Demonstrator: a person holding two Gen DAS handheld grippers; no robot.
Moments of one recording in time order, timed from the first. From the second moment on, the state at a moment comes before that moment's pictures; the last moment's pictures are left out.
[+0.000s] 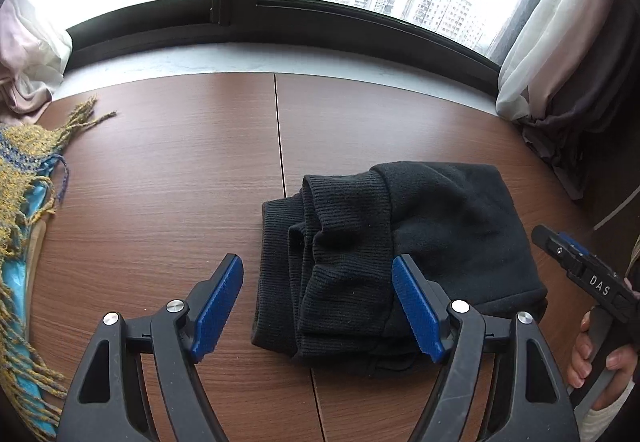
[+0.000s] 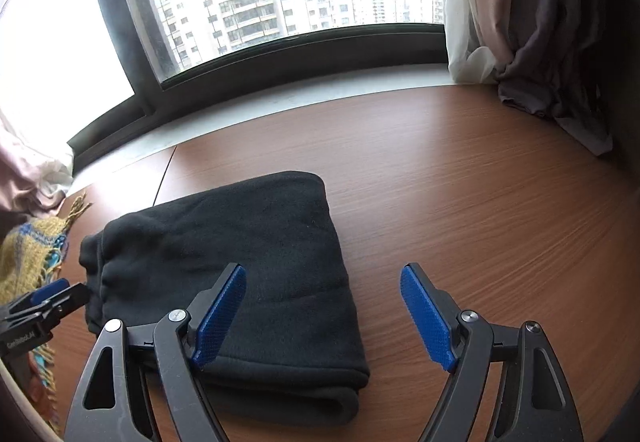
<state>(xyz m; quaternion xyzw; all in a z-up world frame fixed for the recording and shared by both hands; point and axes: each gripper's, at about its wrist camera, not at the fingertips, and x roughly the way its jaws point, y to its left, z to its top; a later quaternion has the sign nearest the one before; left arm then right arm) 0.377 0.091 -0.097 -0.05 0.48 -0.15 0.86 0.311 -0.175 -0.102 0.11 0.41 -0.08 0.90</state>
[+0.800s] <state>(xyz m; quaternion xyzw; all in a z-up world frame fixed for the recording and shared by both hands) 0.415 0.088 -0.146 -0.06 0.52 -0.19 0.83 0.343 -0.177 -0.161 0.10 0.48 -0.06 0.87</state>
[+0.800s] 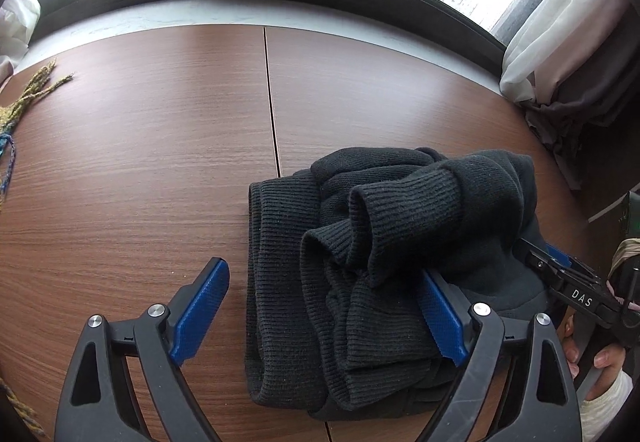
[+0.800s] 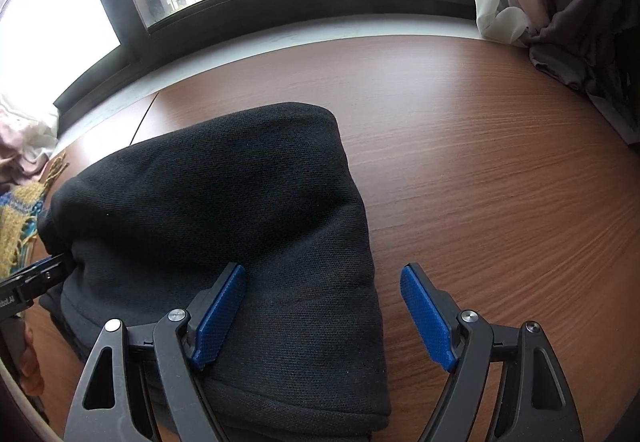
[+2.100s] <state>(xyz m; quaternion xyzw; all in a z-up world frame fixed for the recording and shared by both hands) 0.383 0.151 -0.103 -0.18 0.47 -0.20 0.84 0.325 -0.131 -0.087 0.07 0.39 -0.03 0.92</state>
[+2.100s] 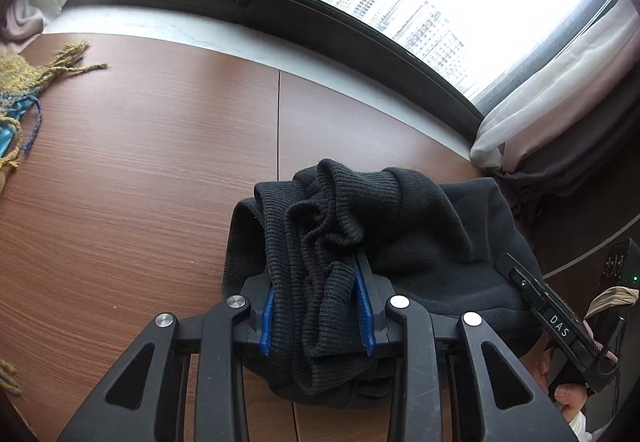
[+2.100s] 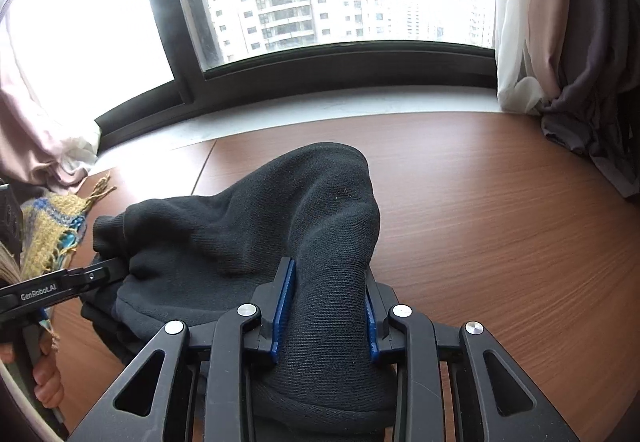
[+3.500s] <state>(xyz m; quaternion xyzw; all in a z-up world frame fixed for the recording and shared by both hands) 0.375 0.294 -0.115 -0.05 0.48 -0.06 0.88 0.356 0.037 -0.136 -0.02 0.45 0.05 0.89</state>
